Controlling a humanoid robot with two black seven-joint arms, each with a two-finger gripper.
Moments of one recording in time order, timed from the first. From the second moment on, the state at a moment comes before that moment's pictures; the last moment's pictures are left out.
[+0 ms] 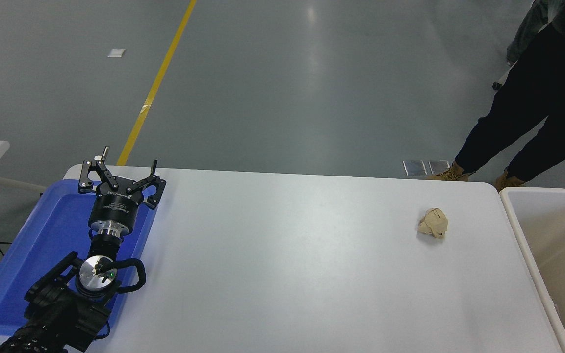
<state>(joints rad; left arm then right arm) -0.51 0.13 -1.12 -0.54 -0.09 -0.62 -0.35 0.73 -0.53 -0.96 0.10 -0.46 0.00 0.18</state>
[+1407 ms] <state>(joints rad) -0.51 0.13 -1.12 -0.54 -0.09 -0.62 -0.35 2.00 -0.56 -1.28 1.45 -0.59 0.21 0.09</state>
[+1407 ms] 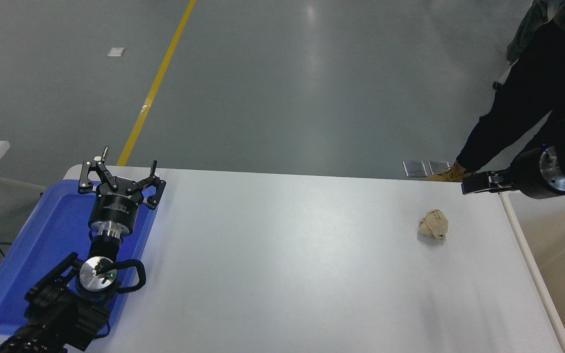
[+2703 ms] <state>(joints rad) -0.51 0.13 -1.12 -0.54 -0.09 -0.62 -0.35 2.34 -0.28 -1.26 1.60 -0.23 0.66 0.08</state>
